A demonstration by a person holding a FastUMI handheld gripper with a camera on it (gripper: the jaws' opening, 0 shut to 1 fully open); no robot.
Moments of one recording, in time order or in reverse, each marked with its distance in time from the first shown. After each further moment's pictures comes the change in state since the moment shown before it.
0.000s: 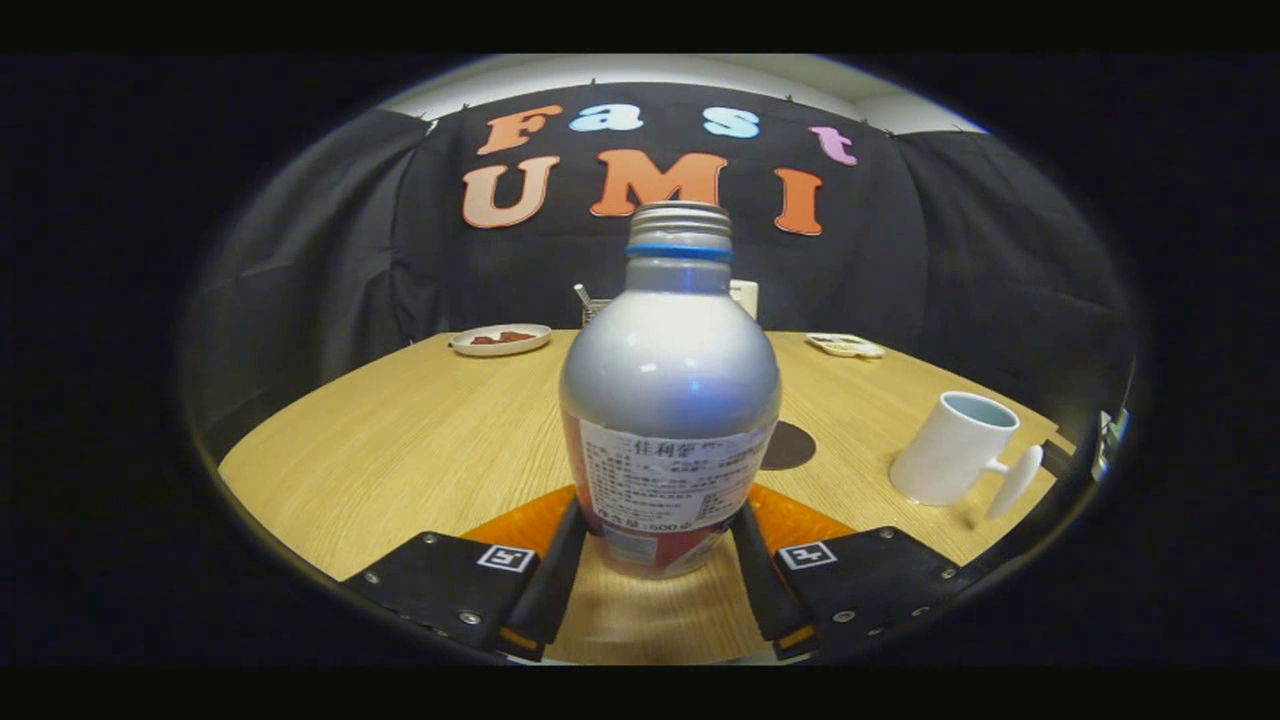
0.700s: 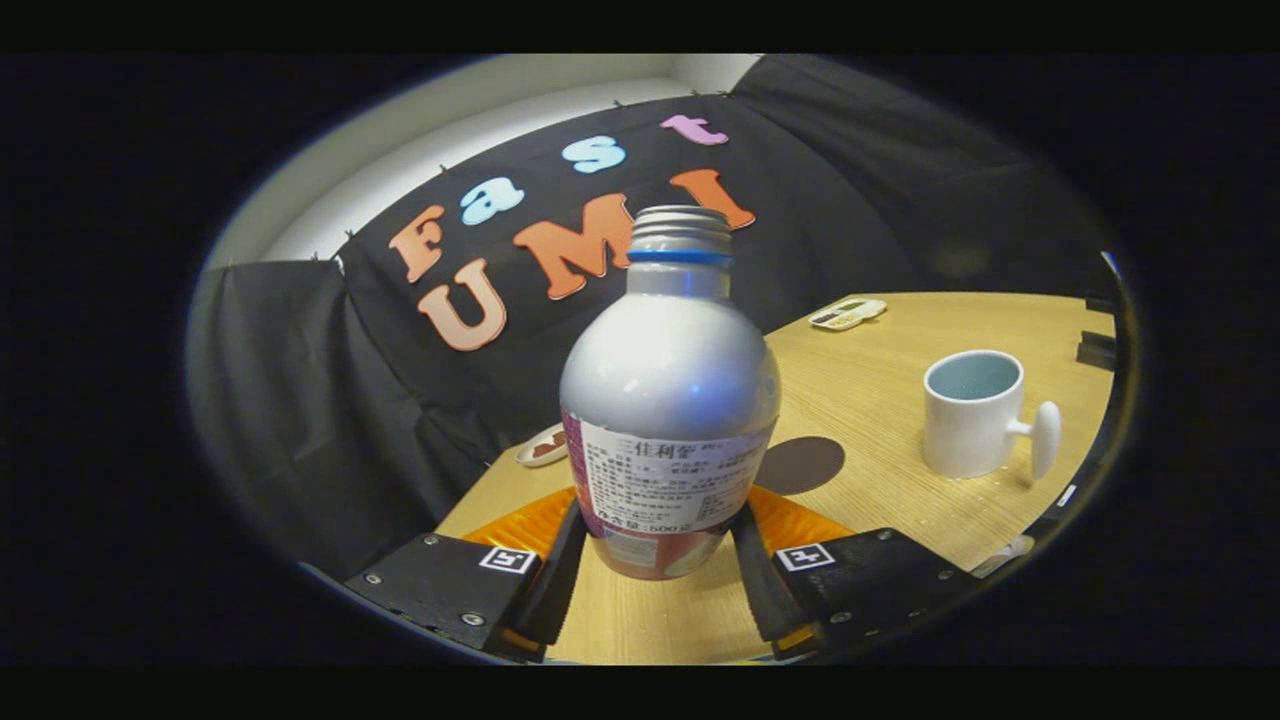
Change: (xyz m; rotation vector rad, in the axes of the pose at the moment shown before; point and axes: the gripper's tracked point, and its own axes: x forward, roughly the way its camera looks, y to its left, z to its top) arm -0.025 -0.014 0.081 0.560 -0.107 0.197
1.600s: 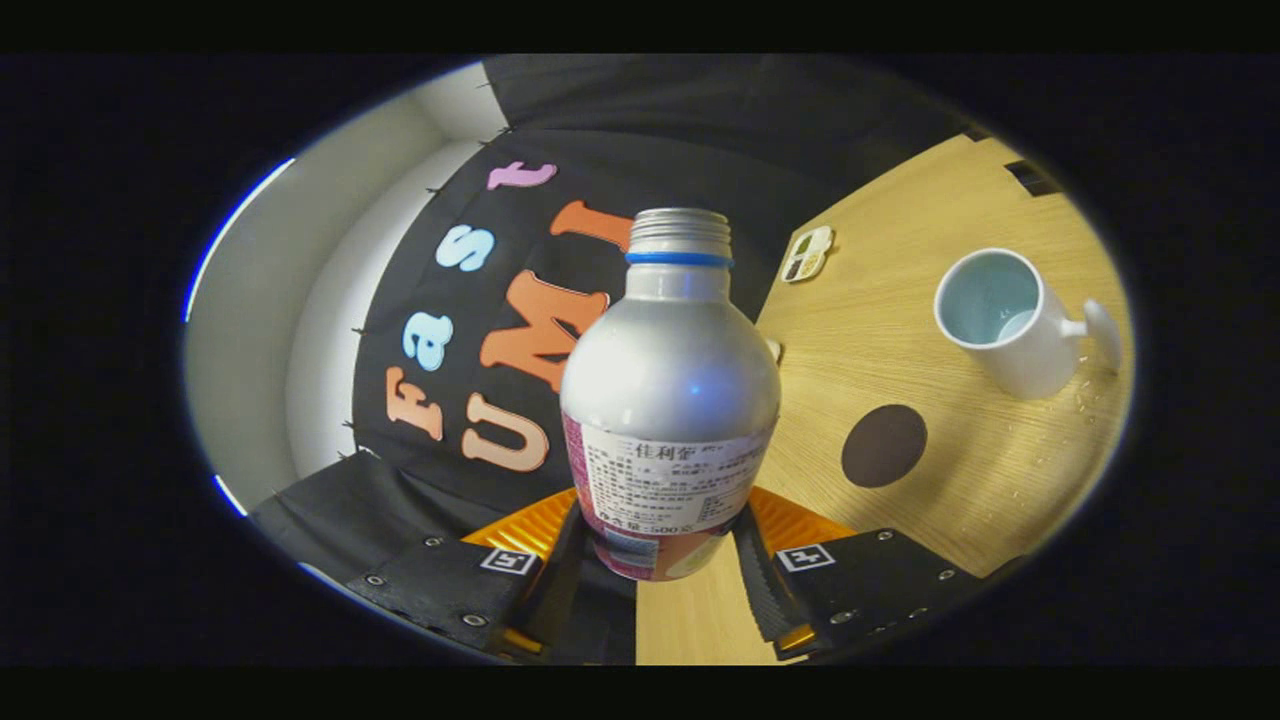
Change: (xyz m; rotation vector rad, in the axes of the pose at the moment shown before) arm 0.025 0.004 0.066 0.646 -0.042 0.104
